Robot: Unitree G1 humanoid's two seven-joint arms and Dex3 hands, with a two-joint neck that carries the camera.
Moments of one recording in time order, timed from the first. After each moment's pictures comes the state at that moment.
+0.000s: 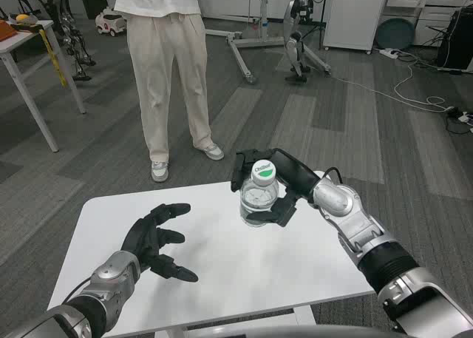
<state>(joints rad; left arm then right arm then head) -0.56 0.10 -0.78 1.29 -0.83 -0.48 -0.16 -0.30 -0.39 0.18 0.37 -0.02 -0.43 0.32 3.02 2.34</state>
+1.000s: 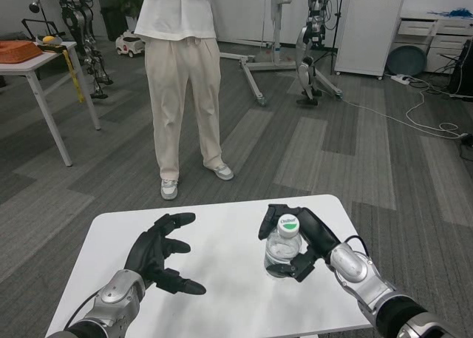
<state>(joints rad) -0.52 0.11 -0.74 1.24 -0.81 -0.61 -0.13 -0.29 -0.40 0.37 0.81 0.08 -0.67 0.05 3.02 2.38</state>
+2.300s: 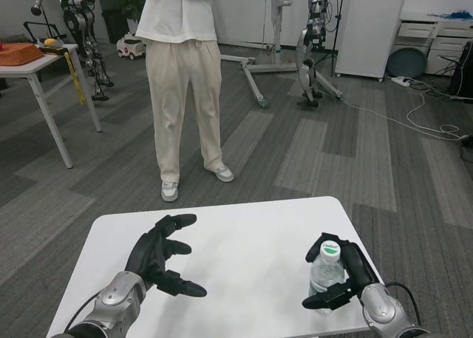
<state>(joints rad) -0.52 0.11 -0.74 1.23 -0.80 -0.61 -0.12 -0.30 -0.35 0.35 1.33 0.11 -0.83 -0.23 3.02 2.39</state>
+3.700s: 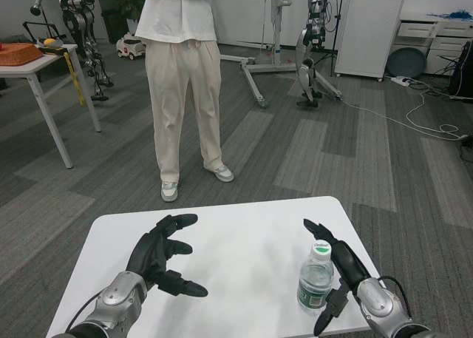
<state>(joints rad) -0.52 0.11 -0.74 1.23 -0.80 -0.61 -0.12 -0.30 -0.36 0.34 1.26 0.13 -0.81 -0.04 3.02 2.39</state>
